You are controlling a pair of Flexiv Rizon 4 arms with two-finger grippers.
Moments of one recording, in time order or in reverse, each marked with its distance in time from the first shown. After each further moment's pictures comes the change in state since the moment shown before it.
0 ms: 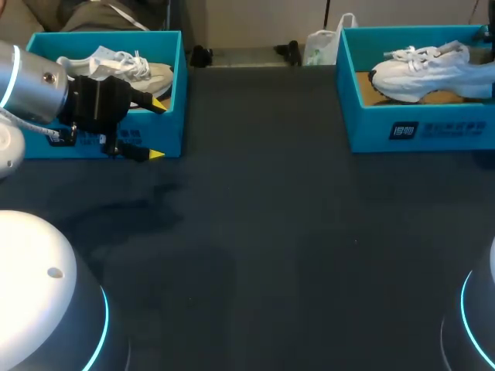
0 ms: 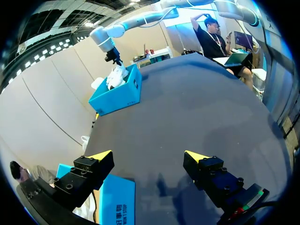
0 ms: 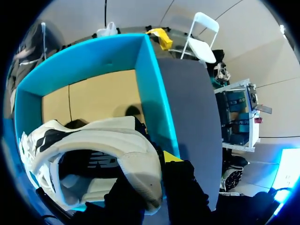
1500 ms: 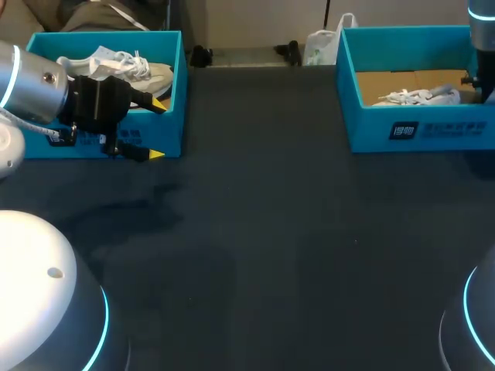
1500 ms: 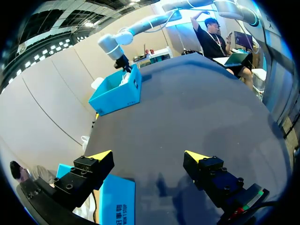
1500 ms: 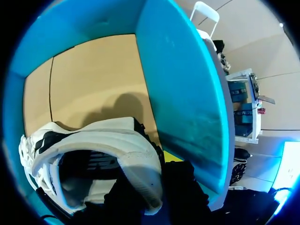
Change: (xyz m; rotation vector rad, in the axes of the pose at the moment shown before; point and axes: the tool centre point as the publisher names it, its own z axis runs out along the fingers) left arm 0.000 0.000 0.000 0.000 0.000 0.000; right arm 0.020 -0.050 0.079 0.058 -0.029 0.023
